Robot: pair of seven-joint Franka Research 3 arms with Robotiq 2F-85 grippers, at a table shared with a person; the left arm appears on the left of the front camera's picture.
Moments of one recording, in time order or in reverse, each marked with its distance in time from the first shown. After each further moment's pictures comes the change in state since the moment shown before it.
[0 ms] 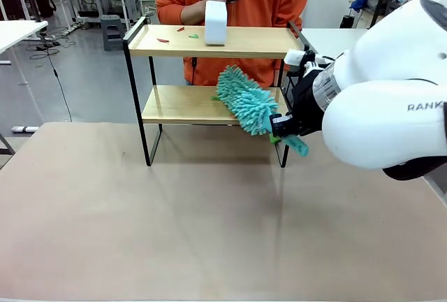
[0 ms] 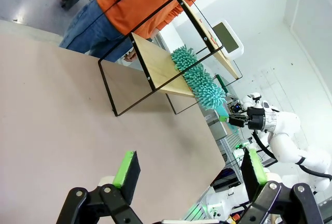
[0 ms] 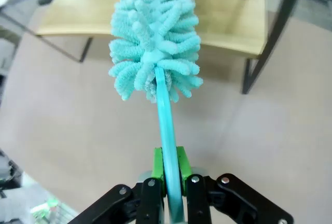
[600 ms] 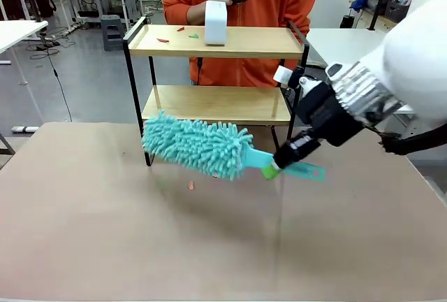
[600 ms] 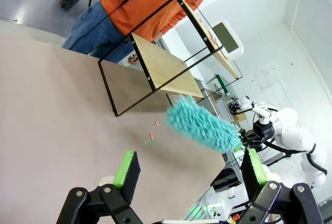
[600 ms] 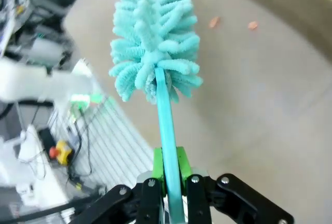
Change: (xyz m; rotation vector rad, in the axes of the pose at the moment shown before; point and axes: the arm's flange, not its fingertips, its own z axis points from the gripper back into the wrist) left arm 0.000 0.000 0.000 0.000 0.000 -0.001; right arm -0.035 -0.002 0.032 0.460 0.289 0.333
